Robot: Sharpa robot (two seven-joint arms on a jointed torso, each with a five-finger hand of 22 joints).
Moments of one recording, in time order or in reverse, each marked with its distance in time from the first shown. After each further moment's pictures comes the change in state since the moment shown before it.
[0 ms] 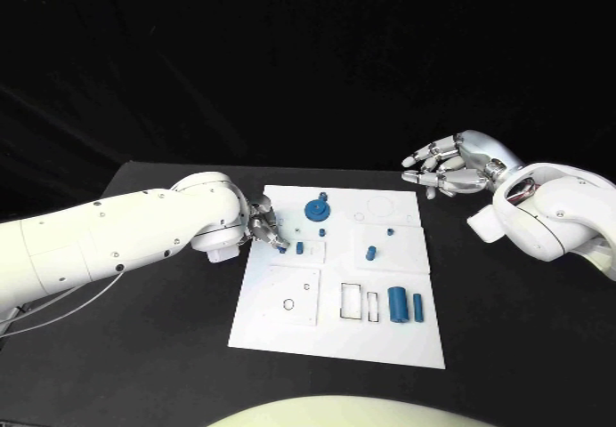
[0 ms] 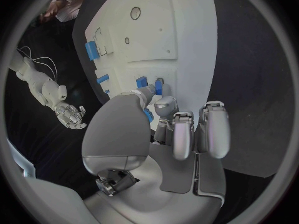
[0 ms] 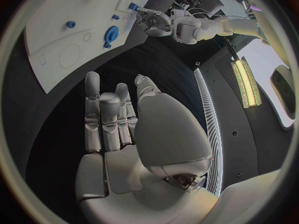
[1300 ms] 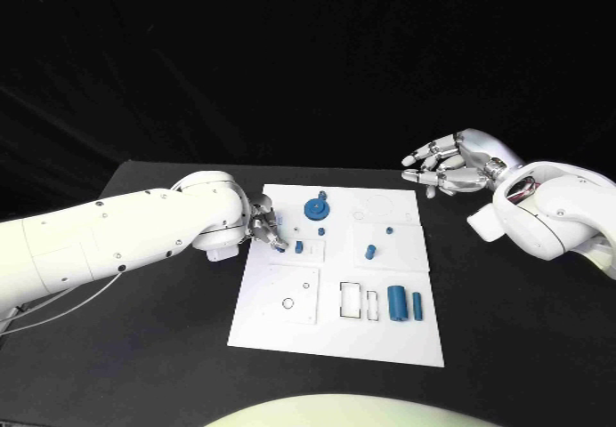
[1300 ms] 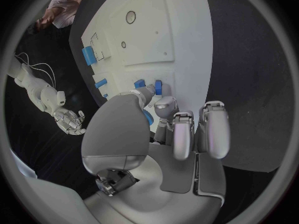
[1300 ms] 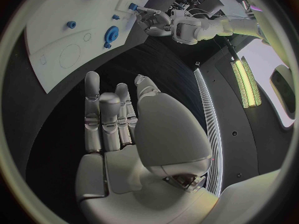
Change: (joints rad) left arm 0.001 0.009 0.001 0.002 -0.038 0.035 -0.017; left_hand -0.010 -0.010 0.015 -0.005 -0.003 0.001 -0.001 0.016 0.009 0.007 0.000 0.004 0.004 0.000 0.000 0.000 0.000 0.000 0.000 0.000 0.004 0.000; right arm 0.000 -0.004 0.000 0.003 -0.001 0.001 0.000; right_hand 0.000 0.000 0.000 0.000 0.000 0.000 0.000 0.000 0.001 0.000 0.000 0.000 -0.001 0.000 0.000 0.000 0.000 0.000 0.004 0.004 -0.006 -0.002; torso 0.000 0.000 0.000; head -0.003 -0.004
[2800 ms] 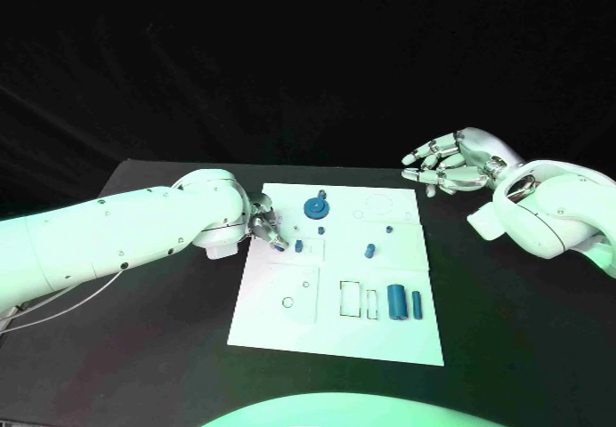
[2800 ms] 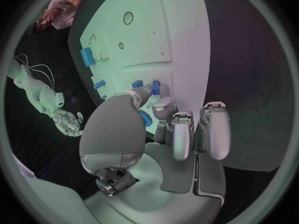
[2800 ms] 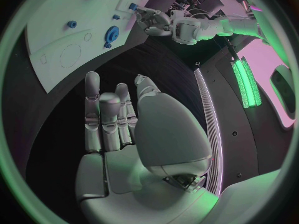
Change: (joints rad) left arm 0.000 0.011 0.000 -0.018 -0.007 0.023 -0.001; left_hand -0.077 -0.030 0.024 -0.030 0.005 0.013 -0.013 0.043 0.017 0.018 -0.018 0.016 0.009 0.004 -0.011 0.000 0.001 -0.015 0.001 -0.001 0.015 0.000; right arm 0.000 -0.002 0.000 0.000 0.000 0.000 0.000; right_hand 0.000 0.000 0.000 0.000 0.000 0.000 0.000 0.000 0.000 0.000 0.000 0.000 0.000 0.000 0.000 0.000 0.000 0.000 0.000 0.000 0.000 0.000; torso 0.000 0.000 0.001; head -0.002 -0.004
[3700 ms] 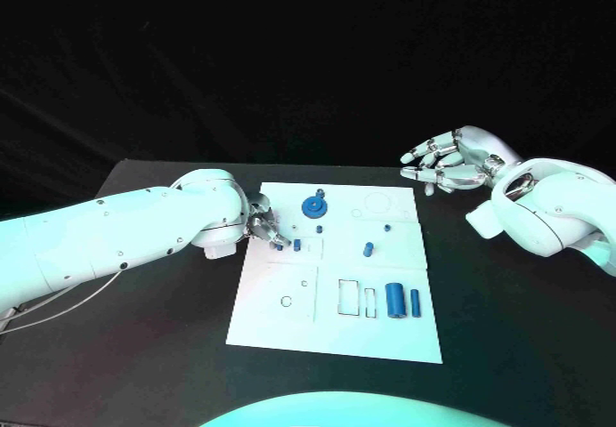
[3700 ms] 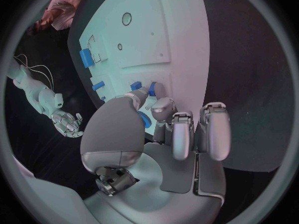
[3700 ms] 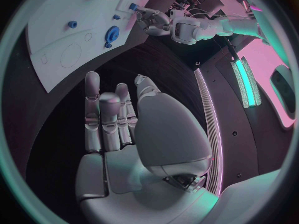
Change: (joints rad) left arm -0.002 0.005 -0.002 -0.010 0.000 0.008 -0.001; left_hand -0.079 0.006 -0.130 0.071 0.000 0.042 -0.039 0.028 0.008 0.009 -0.002 0.009 0.004 -0.004 -0.004 0.000 0.000 0.000 -0.001 -0.007 0.004 0.000; right arm 0.000 -0.002 0.000 0.001 0.000 0.000 0.000; right_hand 0.000 0.000 0.000 0.000 0.000 -0.003 -0.003 0.004 0.000 0.000 0.000 0.000 -0.002 0.000 0.000 -0.006 0.000 0.000 0.000 0.000 0.000 -0.001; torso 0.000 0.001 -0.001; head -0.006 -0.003
